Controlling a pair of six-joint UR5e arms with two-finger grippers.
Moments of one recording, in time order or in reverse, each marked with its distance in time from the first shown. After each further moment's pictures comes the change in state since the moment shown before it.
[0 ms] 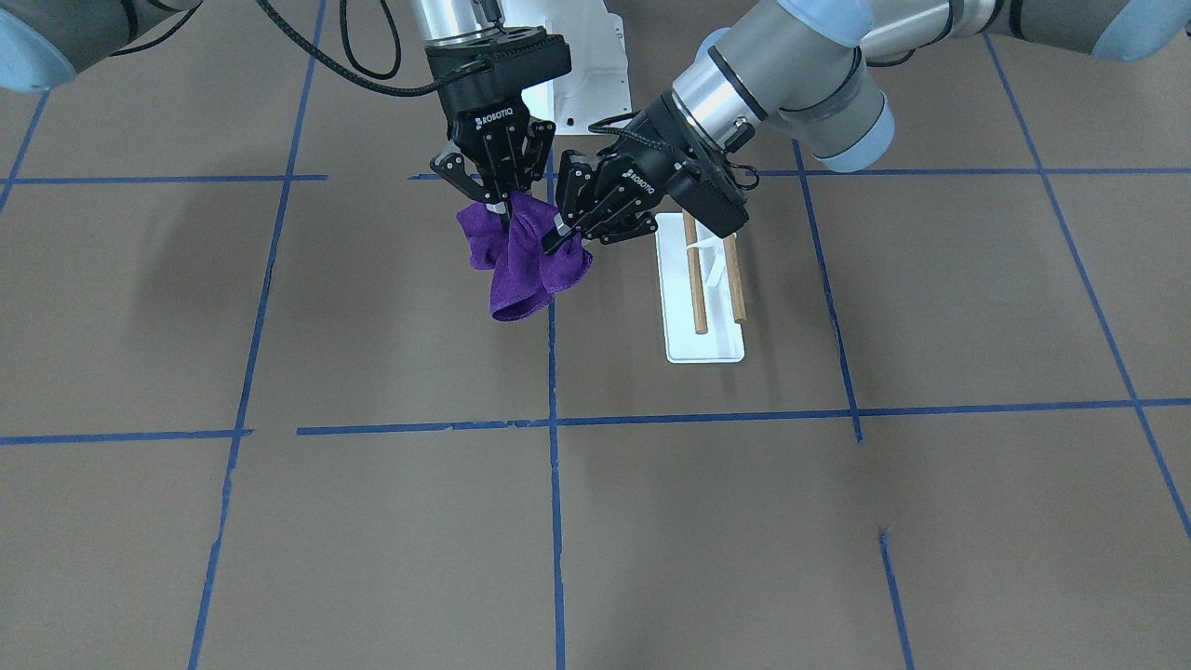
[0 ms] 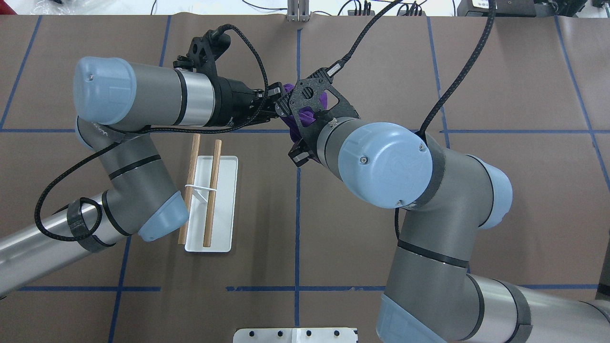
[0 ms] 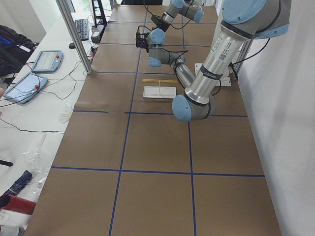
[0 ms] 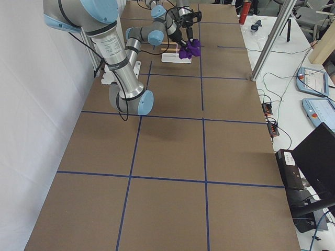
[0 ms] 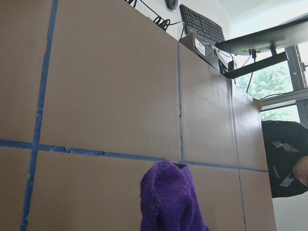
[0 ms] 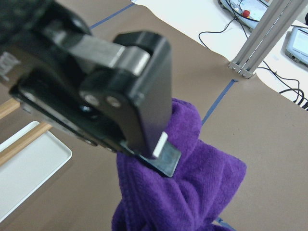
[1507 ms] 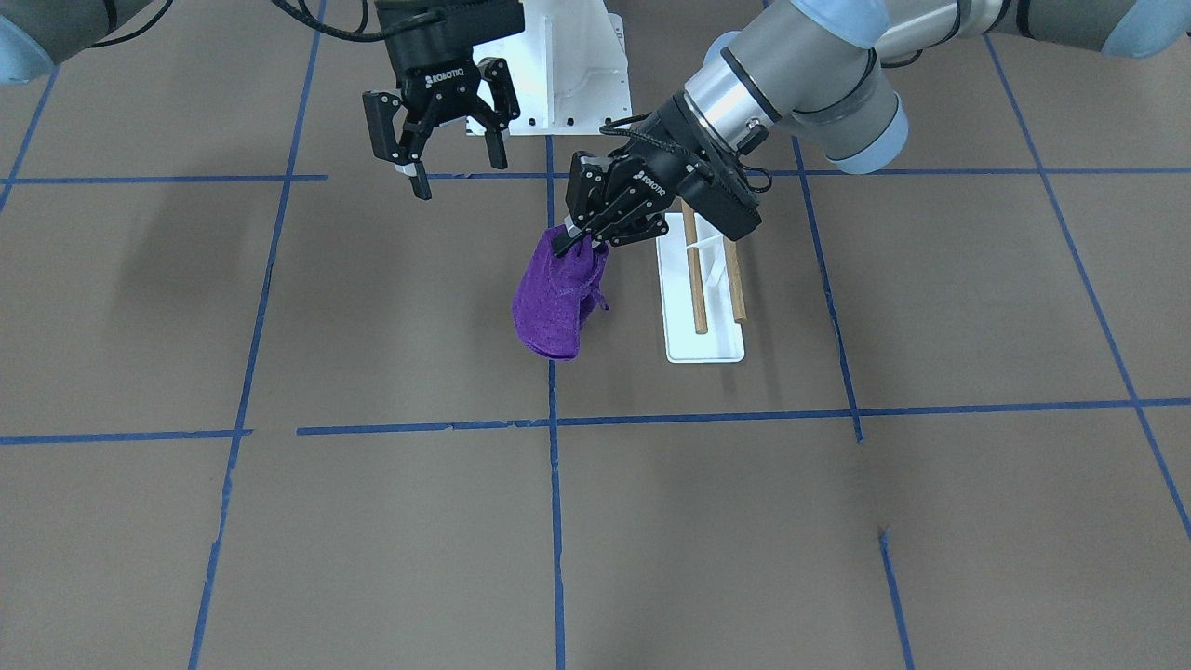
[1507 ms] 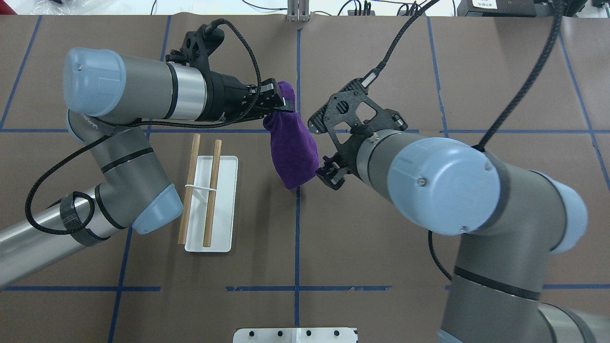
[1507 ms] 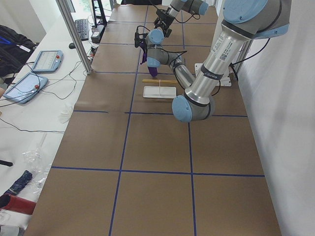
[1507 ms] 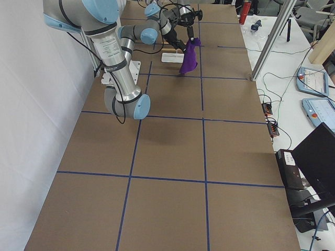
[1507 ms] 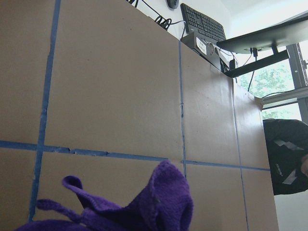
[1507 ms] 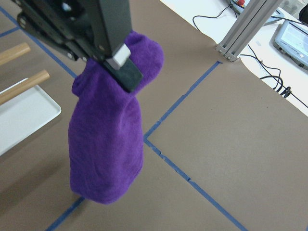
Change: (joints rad) left arm -0.031 0.009 -0.007 -0.002 -0.050 0.007; right arm -0.015 -0.112 0.218 -0.180 -0.006 -0.078
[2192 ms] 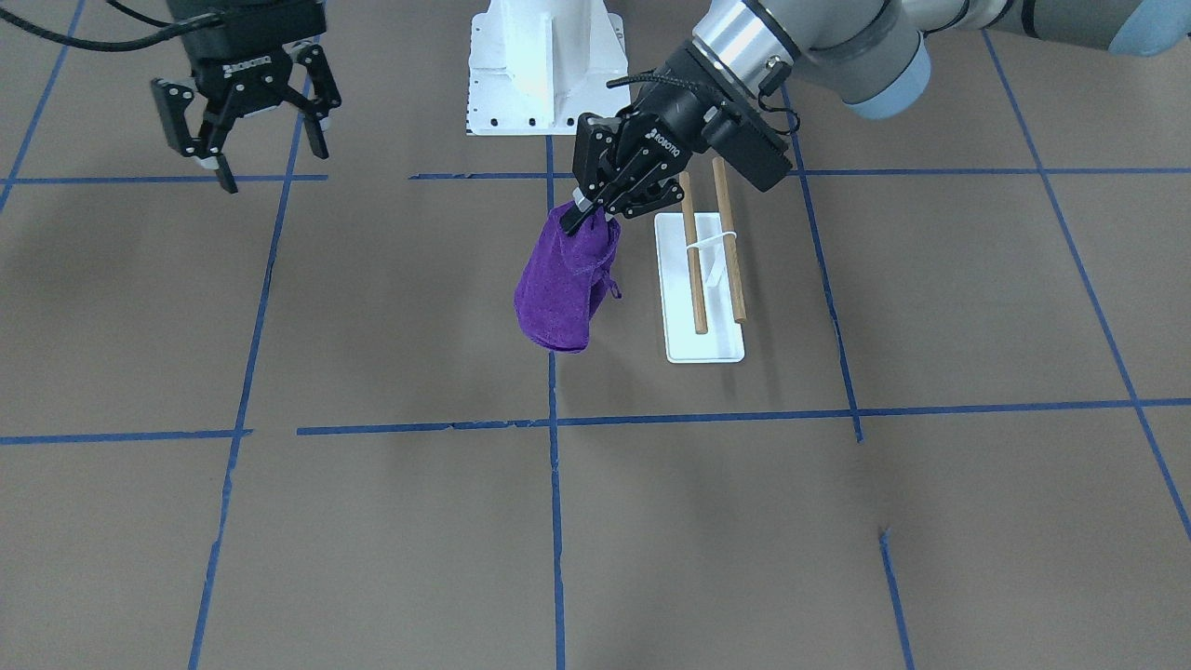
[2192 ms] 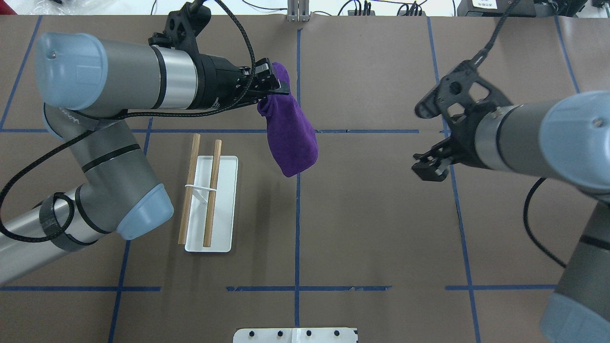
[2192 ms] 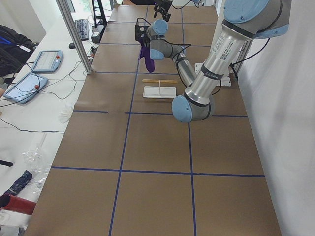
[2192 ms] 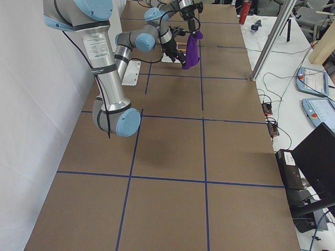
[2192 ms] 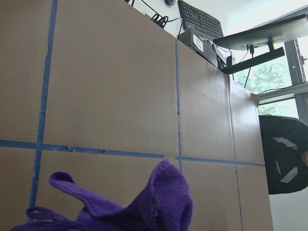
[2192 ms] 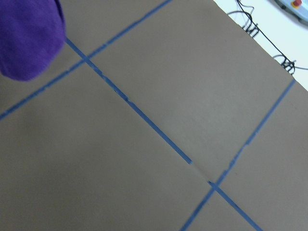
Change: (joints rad) left arm 0.016 0.001 -0.183 0.243 0.164 -0.019; right arm 0.313 -0.298 0.152 -0.029 0.353 -0.208
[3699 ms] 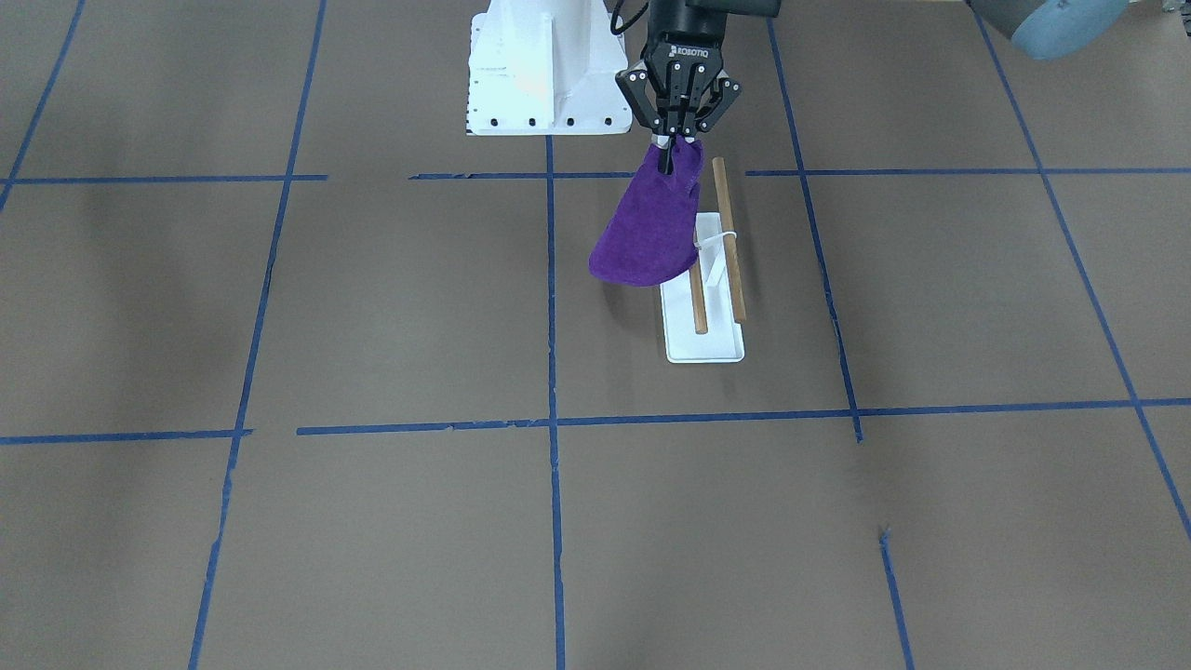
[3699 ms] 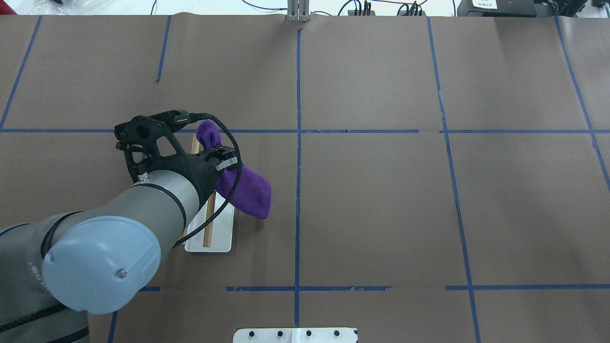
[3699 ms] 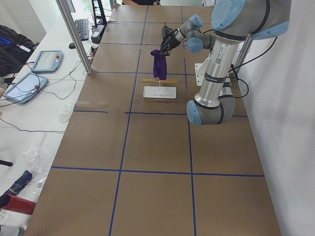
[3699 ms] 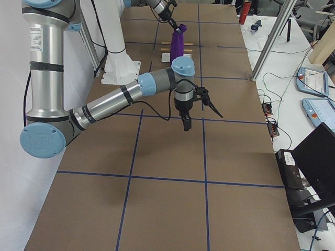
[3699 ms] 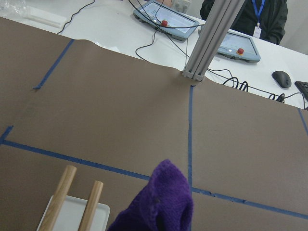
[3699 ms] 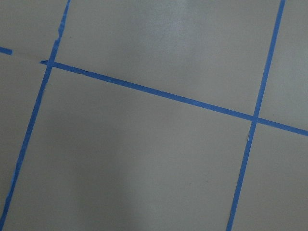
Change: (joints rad) left arm 0.380 0.145 -0.407 0.835 0.743 0.046; right arm 0.615 -0.317 -0.261 0.027 0.520 -0.191
